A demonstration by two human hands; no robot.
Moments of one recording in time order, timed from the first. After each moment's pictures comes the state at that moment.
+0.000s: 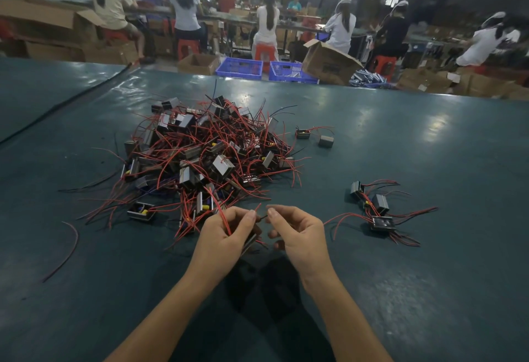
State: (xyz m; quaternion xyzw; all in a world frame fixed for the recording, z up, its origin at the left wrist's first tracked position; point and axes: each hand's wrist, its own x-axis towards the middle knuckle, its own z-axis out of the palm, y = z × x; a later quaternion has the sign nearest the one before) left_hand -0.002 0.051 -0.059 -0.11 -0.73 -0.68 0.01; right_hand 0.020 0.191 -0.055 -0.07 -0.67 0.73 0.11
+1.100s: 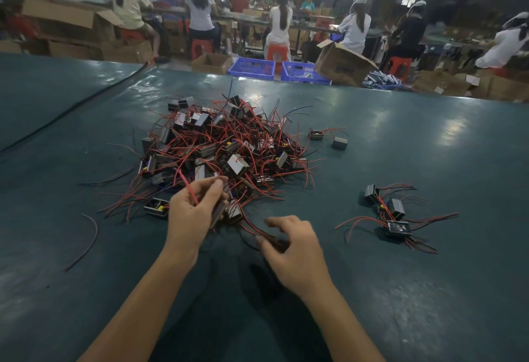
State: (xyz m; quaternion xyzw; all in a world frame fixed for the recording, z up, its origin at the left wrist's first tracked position) left_hand -0.024 0.010 -0.037 0.01 -0.65 -0.75 0.10; right_hand 0.021 0.179 -0.081 0.03 -0.91 0.37 0.17
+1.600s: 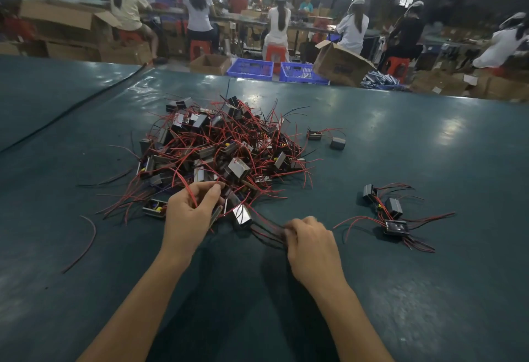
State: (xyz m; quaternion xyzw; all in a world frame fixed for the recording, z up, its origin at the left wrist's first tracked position) left_hand -0.033 0.005 -0.050 0.00 -0.71 -0.69 0.13; right_hand 0.014 0.201 -0.077 -0.04 -0.98 0.17 0.13
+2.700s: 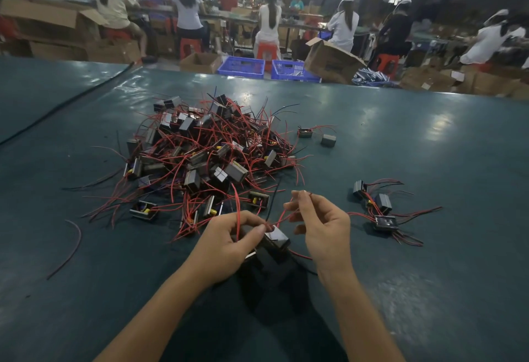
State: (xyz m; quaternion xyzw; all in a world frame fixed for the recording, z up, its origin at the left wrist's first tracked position) left_hand -0.002 0.039 -0.055 -0.22 -0.78 -0.59 -0.03; right_hand 0.021 0.205 -0.044 -0.06 -0.65 0.72 0.23
